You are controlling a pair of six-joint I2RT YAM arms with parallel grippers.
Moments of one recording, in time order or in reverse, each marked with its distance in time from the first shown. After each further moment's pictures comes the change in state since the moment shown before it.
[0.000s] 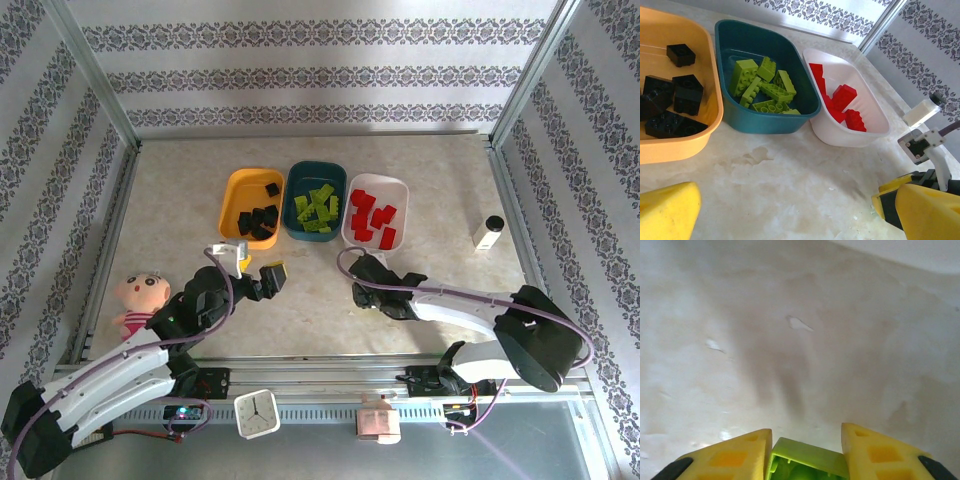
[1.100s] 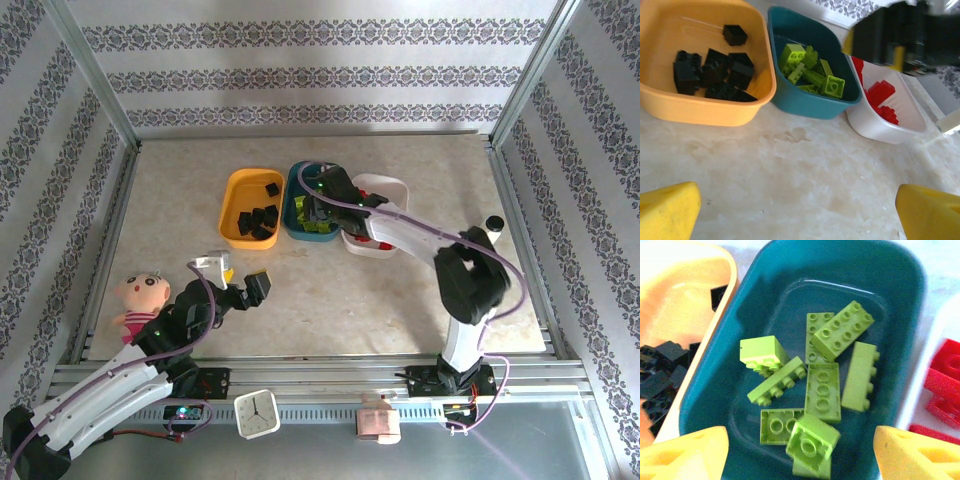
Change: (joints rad) left arm 0.000 -0.189 -0.046 -0.221 -0.127 -0.079; right arm -0.172 0.447 0.718 0.033 -0.044 -0.225
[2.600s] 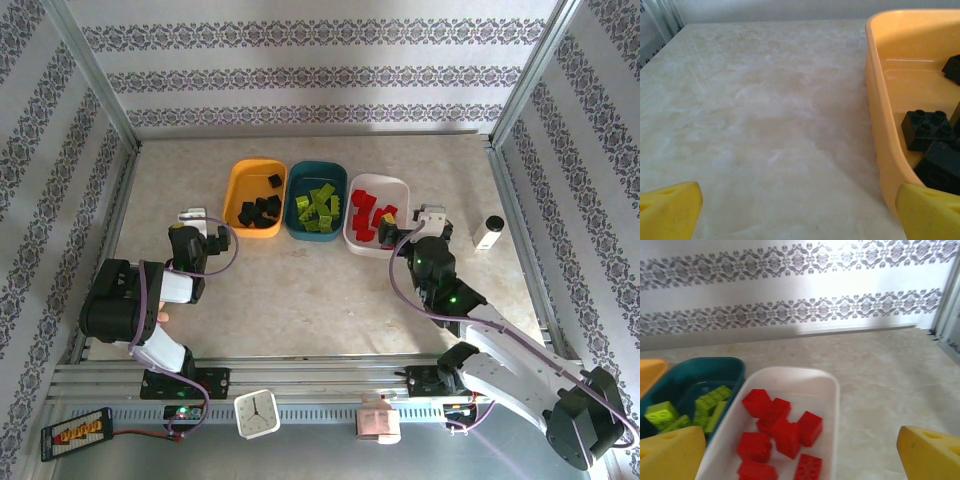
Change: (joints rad) left arm 0.703 1.112 0.066 1.064 0.121 0.581; right arm -0.097 -0.914 -0.849 0.477 0.365 -0.207
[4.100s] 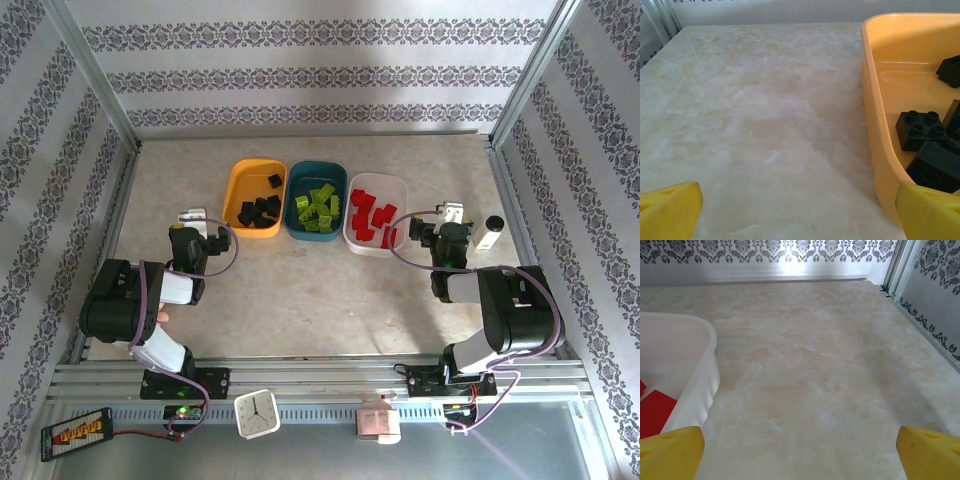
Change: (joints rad) left arm -0.001 0.000 -0.011 0.022 0.011 -0.003; right arm -0.508 0.665 -0.090 0.659 -0.335 -0.165
